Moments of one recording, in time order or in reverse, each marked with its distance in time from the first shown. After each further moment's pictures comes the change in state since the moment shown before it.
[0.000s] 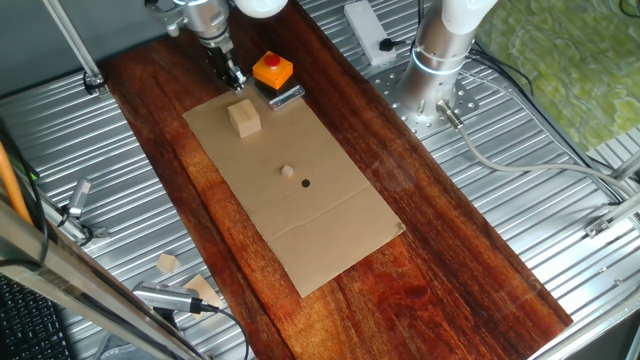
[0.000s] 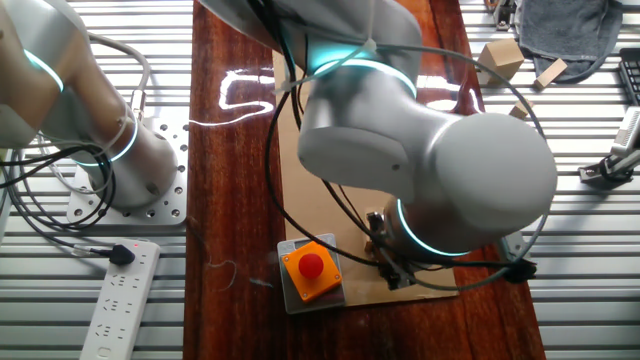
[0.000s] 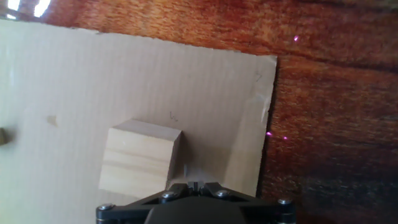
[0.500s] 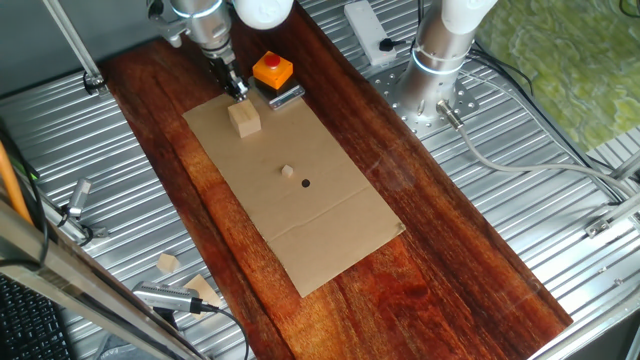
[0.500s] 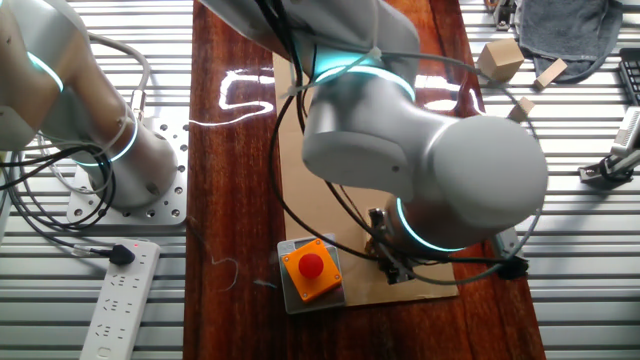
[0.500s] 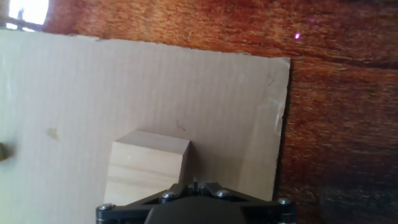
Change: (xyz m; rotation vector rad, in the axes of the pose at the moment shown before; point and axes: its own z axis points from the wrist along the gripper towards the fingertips) arm -0.005 0.005 0.018 -0.003 -0.014 0.009
